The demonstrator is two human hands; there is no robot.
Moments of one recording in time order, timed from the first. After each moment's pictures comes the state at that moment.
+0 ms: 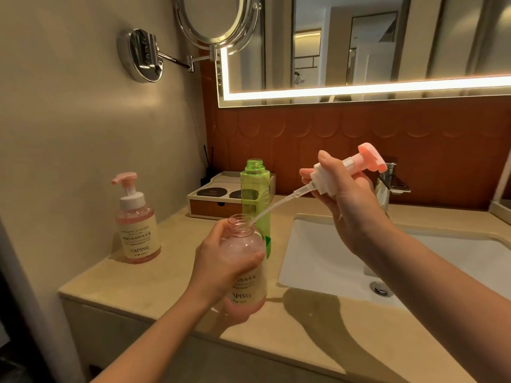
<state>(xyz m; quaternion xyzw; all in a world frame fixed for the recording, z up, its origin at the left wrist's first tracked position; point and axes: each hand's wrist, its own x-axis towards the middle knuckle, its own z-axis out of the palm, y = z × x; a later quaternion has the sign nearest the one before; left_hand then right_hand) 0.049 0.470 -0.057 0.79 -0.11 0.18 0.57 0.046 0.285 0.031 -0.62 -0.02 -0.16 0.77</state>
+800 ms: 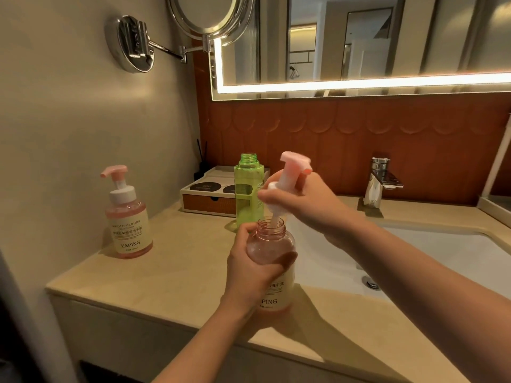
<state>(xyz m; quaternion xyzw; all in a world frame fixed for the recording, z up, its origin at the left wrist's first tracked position) 0.046 0.418 -0.082 0.71 -0.14 0.15 0.67 0.046 0.305 0.028 -0.81 -0.16 -0.11 0.55</state>
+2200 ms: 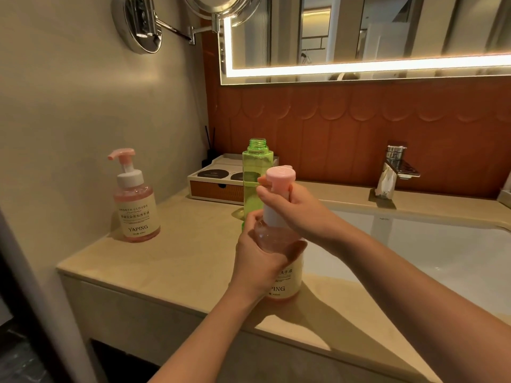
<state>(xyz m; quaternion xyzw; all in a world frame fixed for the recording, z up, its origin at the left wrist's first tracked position) 0.041 0.416 -0.079 0.72 -0.13 0.13 0.67 0.050 0.318 -0.001 -0.79 -0.22 -0.01 0.57</state>
